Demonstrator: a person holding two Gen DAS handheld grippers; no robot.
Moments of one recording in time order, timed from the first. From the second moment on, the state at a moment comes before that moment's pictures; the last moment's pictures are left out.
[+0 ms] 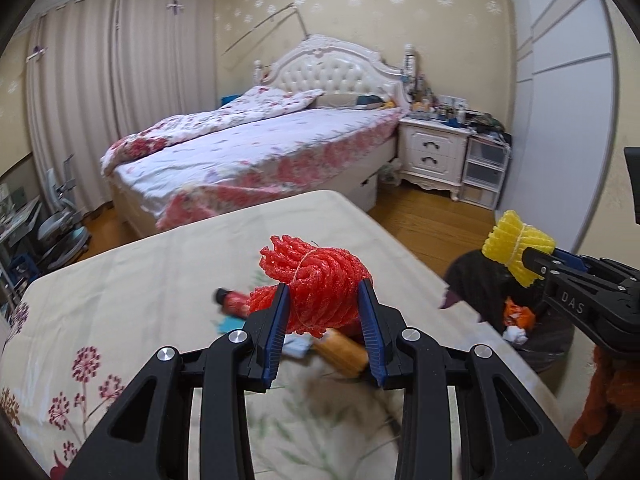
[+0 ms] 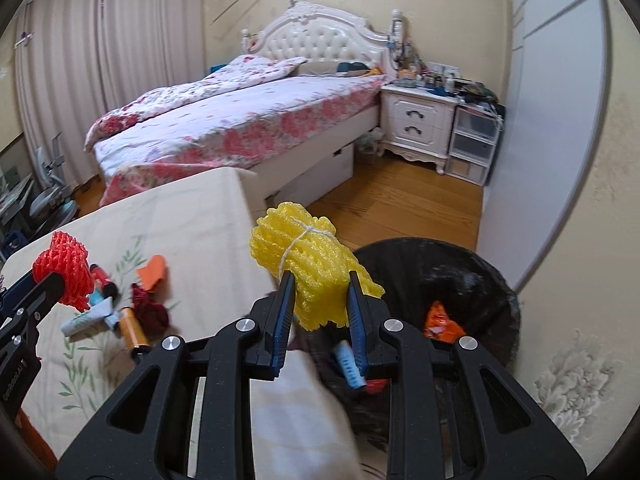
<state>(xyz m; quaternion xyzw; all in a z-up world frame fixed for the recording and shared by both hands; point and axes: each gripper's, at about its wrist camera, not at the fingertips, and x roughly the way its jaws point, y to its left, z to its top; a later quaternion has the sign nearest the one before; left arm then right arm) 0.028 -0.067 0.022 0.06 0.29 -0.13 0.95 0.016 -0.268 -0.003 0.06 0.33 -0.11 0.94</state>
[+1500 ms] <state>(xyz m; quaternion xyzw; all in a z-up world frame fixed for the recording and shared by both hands) 0.084 -0.240 -0.030 0.13 0.31 -0.23 0.91 0.023 -0.380 -0.059 0.13 0.33 -0.25 0.90</state>
